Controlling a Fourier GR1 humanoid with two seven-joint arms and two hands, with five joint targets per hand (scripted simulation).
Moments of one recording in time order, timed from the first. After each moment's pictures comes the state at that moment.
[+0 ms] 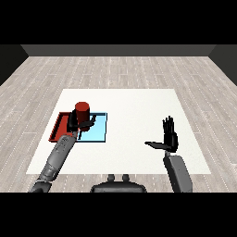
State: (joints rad) left arm -0.41 0.36 -0.22 -1.39 -0.03 0.46 0.04; right arm -0.02 -0.21 0.06 -1.57 -0.29 -0.14 -0.42
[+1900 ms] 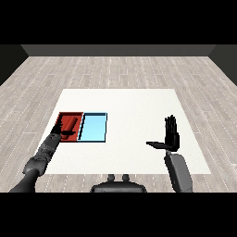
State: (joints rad) left arm -0.78 0.47 -0.04 -0.04 -0.22 0.30 -0.01; right arm -0.04 -0.20 0.02 -1.55 -0.25 -0.08 -0.53
